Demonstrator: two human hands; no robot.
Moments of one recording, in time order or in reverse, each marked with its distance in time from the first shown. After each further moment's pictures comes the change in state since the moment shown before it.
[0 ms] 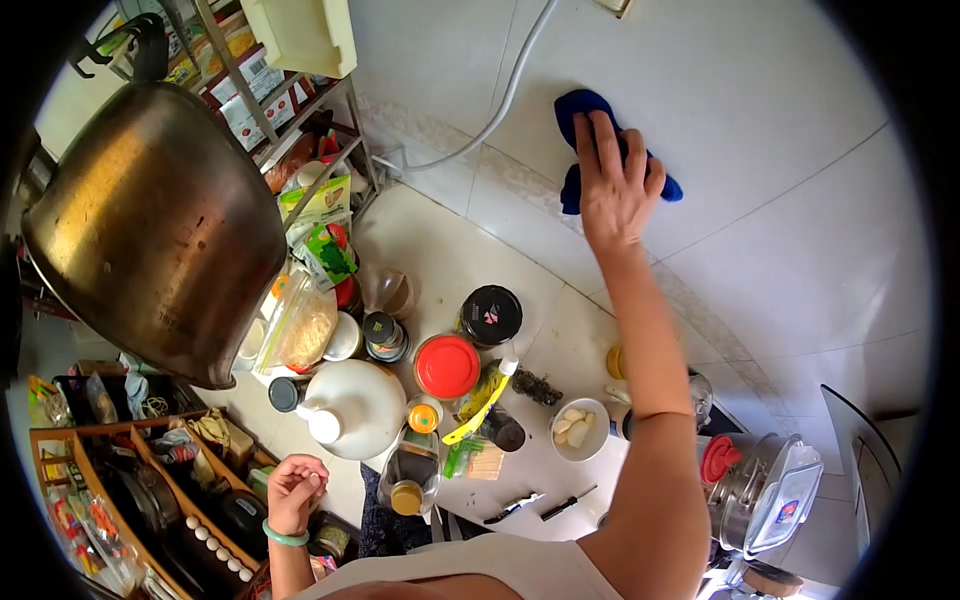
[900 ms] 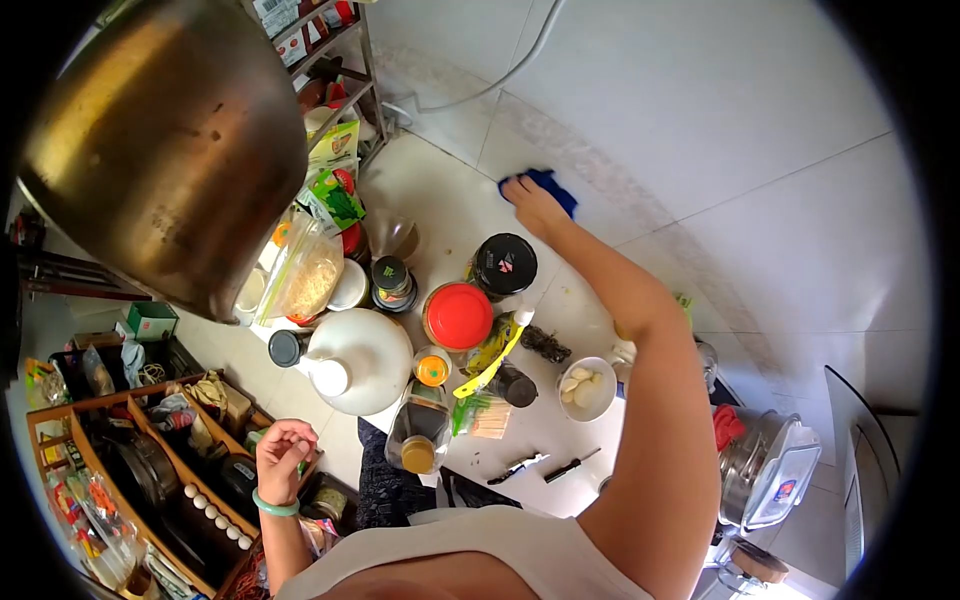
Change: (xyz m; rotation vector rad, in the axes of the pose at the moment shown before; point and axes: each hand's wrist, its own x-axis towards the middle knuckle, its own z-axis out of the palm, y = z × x) left_hand -0.010 0.005 -0.018 0.065 0.025 0.009; right_hand -0.134 -0.088 0.109 0.245 -0.582 -0.982
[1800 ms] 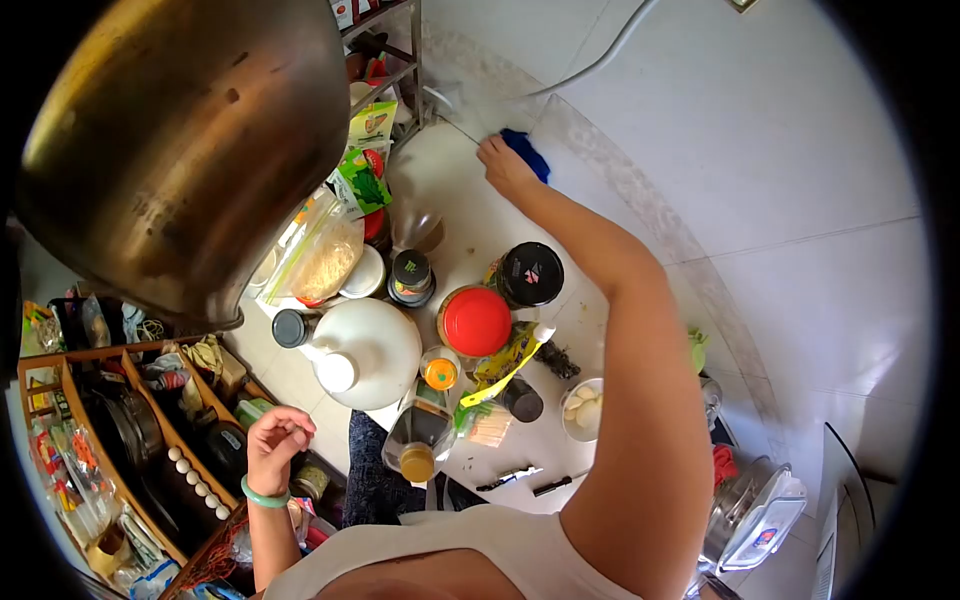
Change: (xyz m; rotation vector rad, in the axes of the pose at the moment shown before) left_hand -0.004 0.007 0.013 0.016 0.031 0.026; right_hand 0.110 -0.004 -0.019 -0.241 0.060 -0.044
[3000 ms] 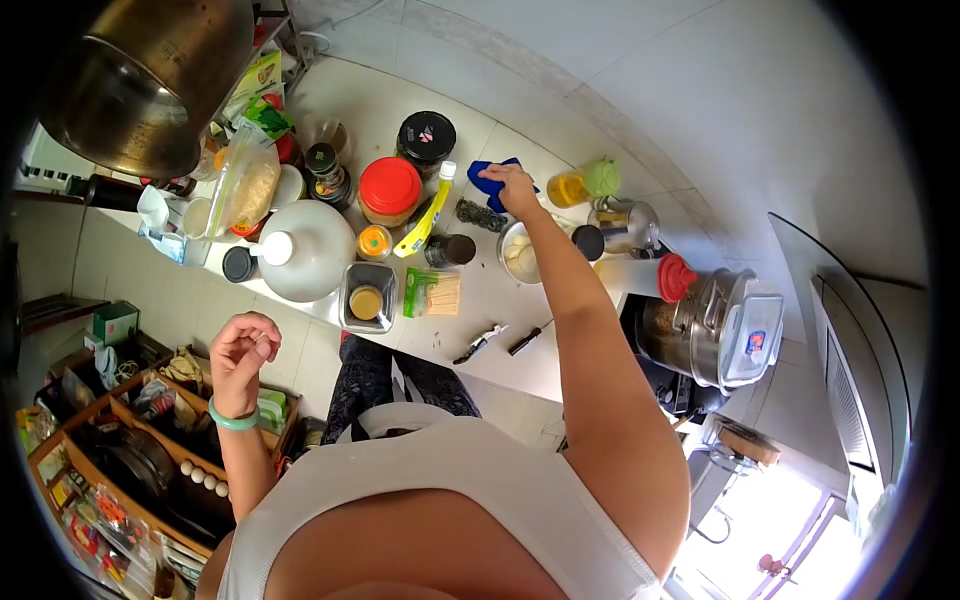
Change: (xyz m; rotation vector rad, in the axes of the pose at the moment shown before) left_hand 0.001 0.039 0.009 0.024 -0.413 0.068; right_hand -0.280 -0.135 -0.030 1.361 0.113 0.886
